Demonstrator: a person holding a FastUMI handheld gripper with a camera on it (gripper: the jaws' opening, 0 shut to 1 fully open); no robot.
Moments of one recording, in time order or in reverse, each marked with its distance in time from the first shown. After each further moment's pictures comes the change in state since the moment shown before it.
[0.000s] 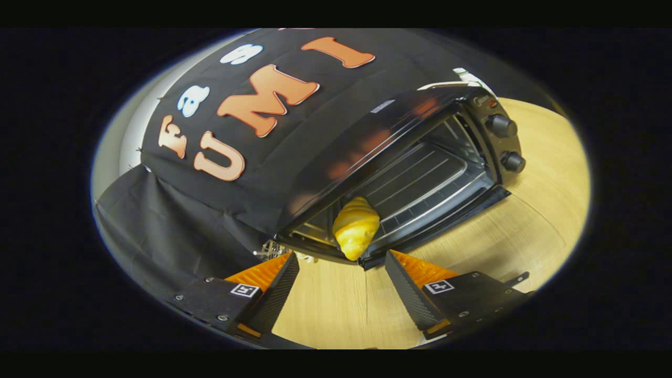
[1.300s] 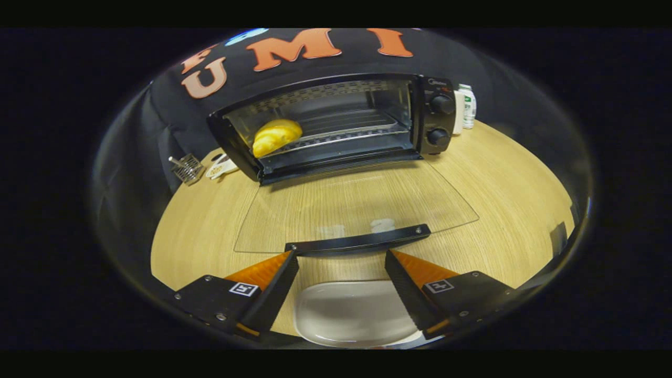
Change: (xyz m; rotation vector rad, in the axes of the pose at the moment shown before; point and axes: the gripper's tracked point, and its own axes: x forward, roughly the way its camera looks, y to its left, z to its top) arm -0.058 -0.130 -0.097 -0.474 0.219 -0.420
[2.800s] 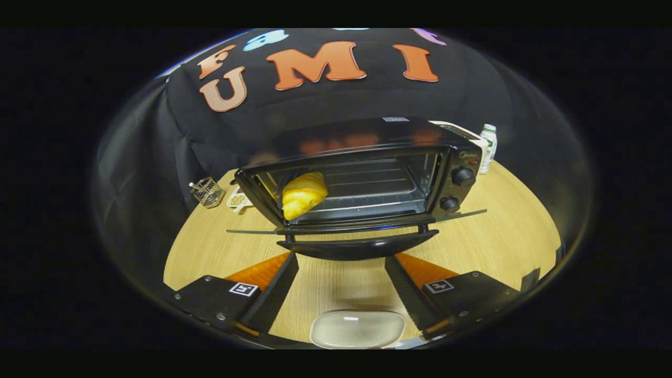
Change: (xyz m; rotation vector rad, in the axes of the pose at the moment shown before) arm -0.037 0.020 0.119 -0.042 -0.139 0.052
